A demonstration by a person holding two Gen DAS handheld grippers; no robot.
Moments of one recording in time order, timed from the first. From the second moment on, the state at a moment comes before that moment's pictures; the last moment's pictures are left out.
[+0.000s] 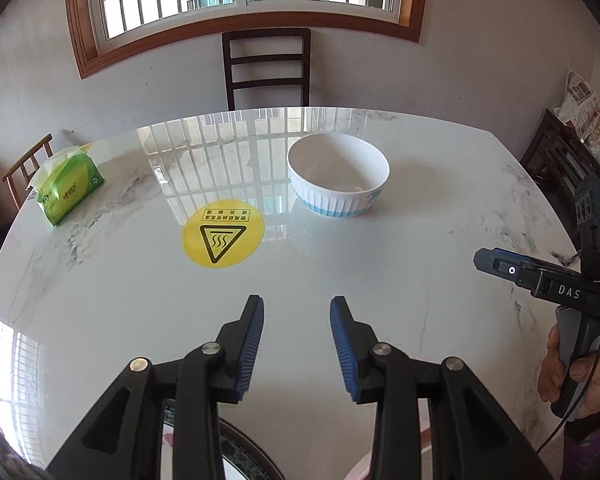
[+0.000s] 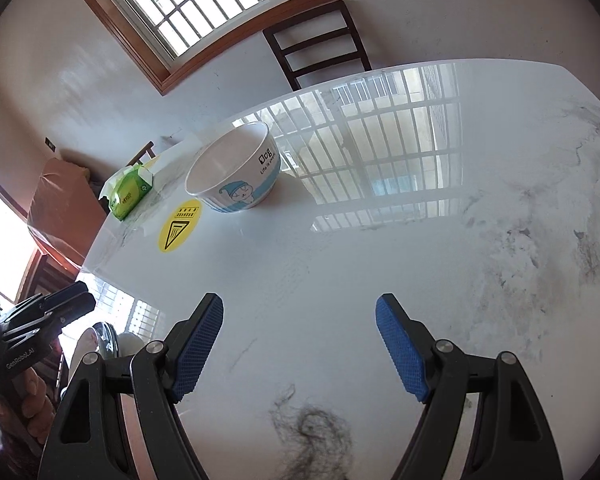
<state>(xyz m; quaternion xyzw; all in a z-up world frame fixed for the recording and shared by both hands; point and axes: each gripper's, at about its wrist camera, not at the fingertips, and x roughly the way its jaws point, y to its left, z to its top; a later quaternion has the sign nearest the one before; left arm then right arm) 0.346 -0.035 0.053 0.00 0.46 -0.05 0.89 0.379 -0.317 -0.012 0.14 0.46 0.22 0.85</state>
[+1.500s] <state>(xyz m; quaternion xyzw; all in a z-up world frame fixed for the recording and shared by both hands) 0.533 -0.038 -0.015 -0.11 0.51 -0.11 0.84 0.539 -0.241 -0.041 0.20 0.52 0.22 0.80</state>
